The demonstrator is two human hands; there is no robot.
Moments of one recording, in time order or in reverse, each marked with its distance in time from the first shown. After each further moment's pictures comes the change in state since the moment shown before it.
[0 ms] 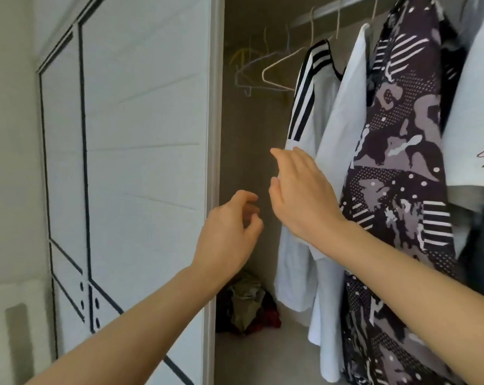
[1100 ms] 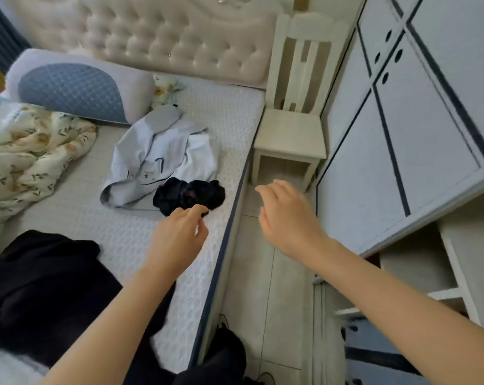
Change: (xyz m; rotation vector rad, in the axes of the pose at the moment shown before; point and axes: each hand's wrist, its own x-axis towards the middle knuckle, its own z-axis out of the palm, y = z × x) left_hand -0.562 0.045 -0.196 0.972 -0.086 -1.205; right_hand -0.410 -0.287 0.084 0.787 -0.915 -0.852
